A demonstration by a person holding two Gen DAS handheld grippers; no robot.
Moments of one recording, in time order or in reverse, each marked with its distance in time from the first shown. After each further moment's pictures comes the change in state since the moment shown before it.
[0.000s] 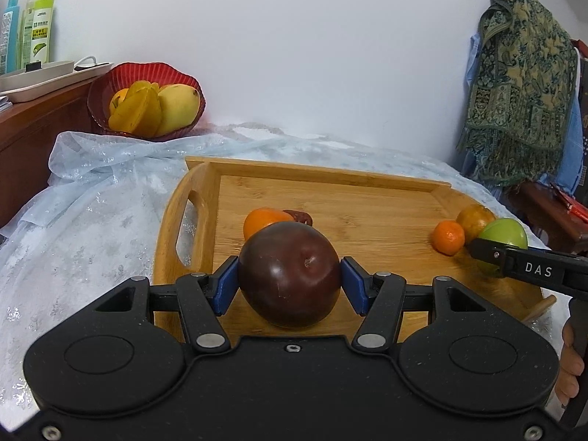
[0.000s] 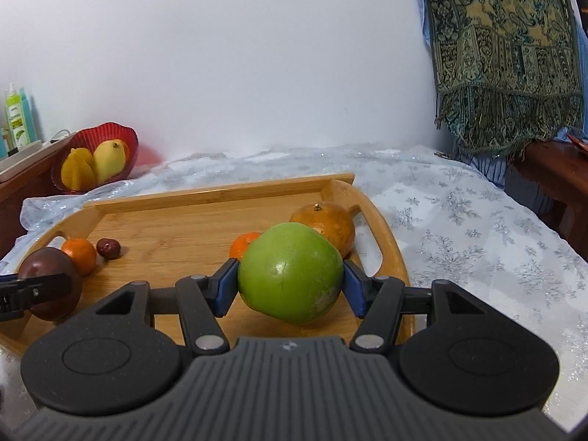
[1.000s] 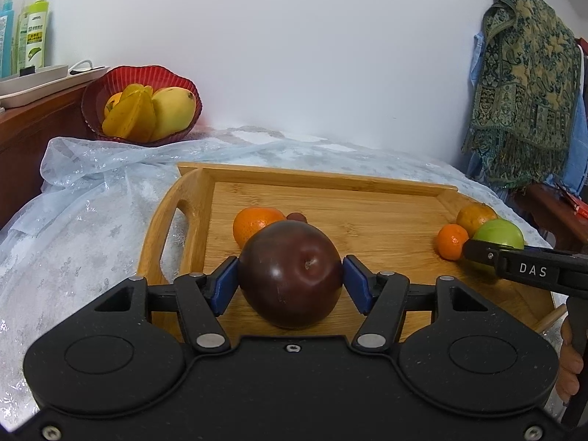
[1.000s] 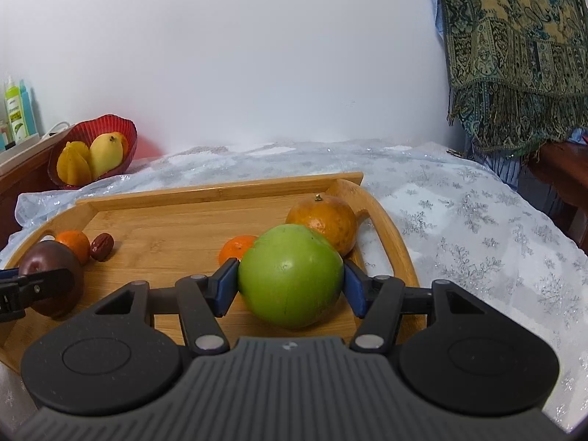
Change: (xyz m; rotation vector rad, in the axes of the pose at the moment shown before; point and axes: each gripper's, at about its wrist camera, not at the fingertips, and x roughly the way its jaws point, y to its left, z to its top) left arm 0.016 -0.008 0.004 0.000 -0.013 0.019; right arm 0.022 -0.004 0.008 -0.020 0.012 0.028
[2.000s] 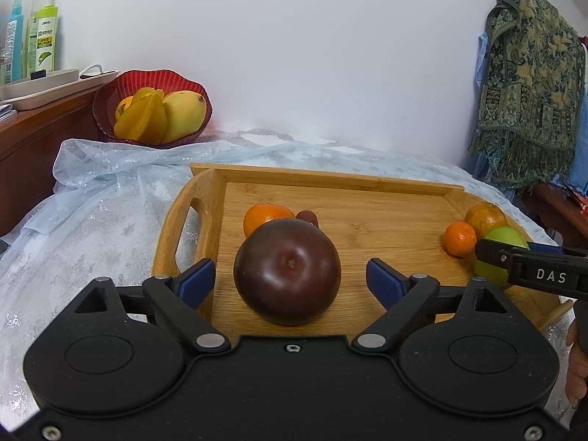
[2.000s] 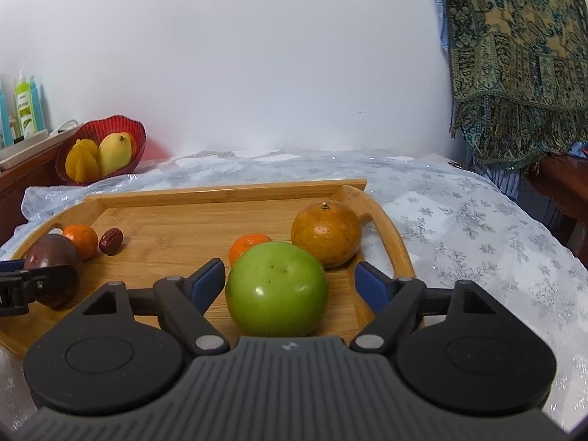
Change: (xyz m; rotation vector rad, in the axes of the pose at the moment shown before) left arm -0.009 0.003 -0.005 0.010 -0.017 0.029; right arm -0.015 0.003 -0.006 -0.014 -0.036 0.004
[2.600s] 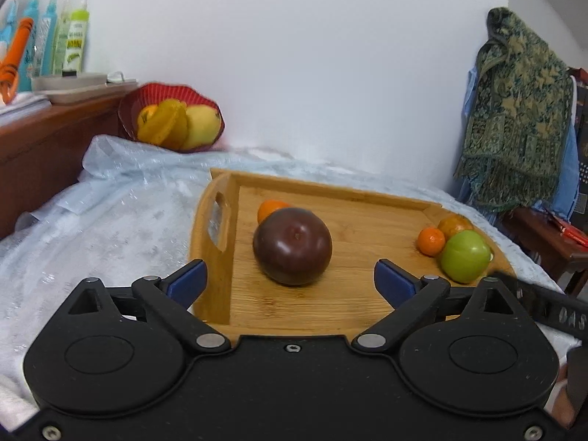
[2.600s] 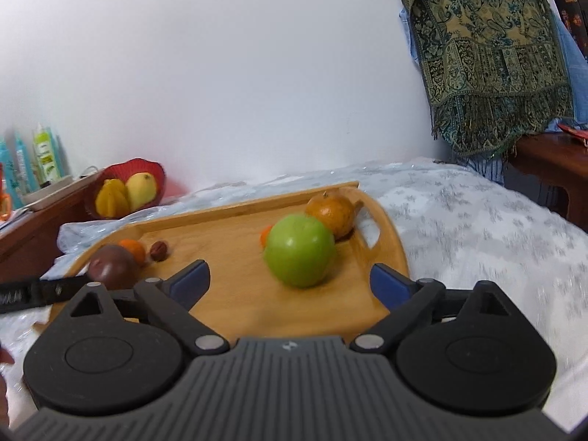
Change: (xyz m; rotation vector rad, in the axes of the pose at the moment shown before) left arm -0.071 0.015 -0.028 -0.056 -0.098 -0.030; right arm -0.083 0.006 -0.048 0.112 -0.124 0.048
